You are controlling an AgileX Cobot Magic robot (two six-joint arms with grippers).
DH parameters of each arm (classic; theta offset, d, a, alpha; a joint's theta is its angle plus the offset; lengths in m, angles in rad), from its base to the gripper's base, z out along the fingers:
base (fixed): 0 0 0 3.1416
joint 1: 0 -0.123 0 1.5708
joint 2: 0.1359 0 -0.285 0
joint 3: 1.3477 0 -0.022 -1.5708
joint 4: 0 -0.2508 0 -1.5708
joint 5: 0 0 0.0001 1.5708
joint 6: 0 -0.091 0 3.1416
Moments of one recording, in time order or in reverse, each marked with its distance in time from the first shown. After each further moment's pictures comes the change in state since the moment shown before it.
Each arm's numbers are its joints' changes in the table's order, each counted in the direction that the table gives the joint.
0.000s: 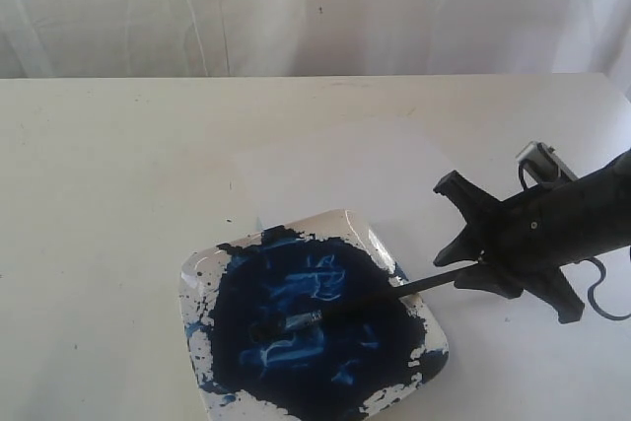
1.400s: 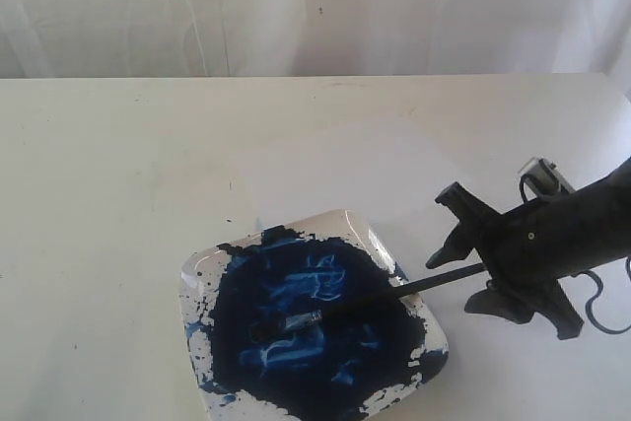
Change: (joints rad) left arm 0.000 0.000 0.000 0.000 0.000 0.000; right arm 0.000 0.032 0.017 -0.022 0.015 -0.032
